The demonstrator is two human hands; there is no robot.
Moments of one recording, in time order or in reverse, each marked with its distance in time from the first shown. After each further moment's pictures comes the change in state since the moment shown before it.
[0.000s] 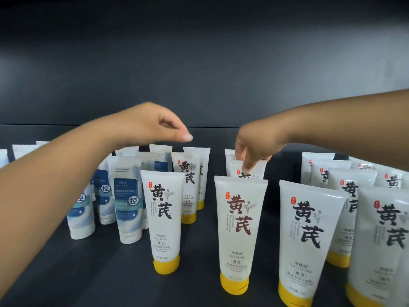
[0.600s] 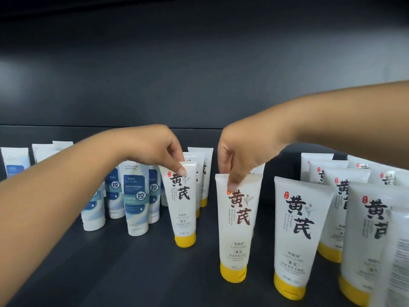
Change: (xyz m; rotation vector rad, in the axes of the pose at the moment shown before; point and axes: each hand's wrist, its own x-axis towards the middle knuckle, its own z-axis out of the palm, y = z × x) left_hand -0.016 0.002 0.011 0.319 -0.237 -0.077; right_hand -0.049 -0.040 -0.009 -0.012 -0.011 -0.245
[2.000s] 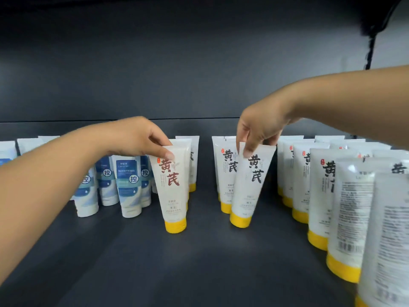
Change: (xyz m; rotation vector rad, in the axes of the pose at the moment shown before) left_hand -0.038 0.009 0.010 -0.147 0.063 0.018; right_hand -0.025 0.032 0.015 0.207 0.031 0.302
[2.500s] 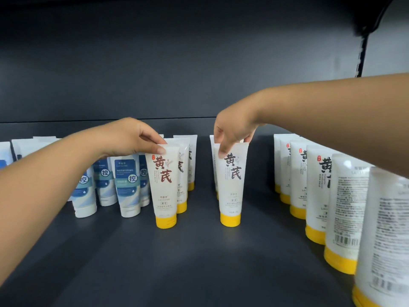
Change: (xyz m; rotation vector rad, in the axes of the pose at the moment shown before) left_hand 0.005 -0.019 0.003 -0.180 0.073 -0.036; right_hand 0.015 -0.031 0.008 -0.089 0.079 0.014
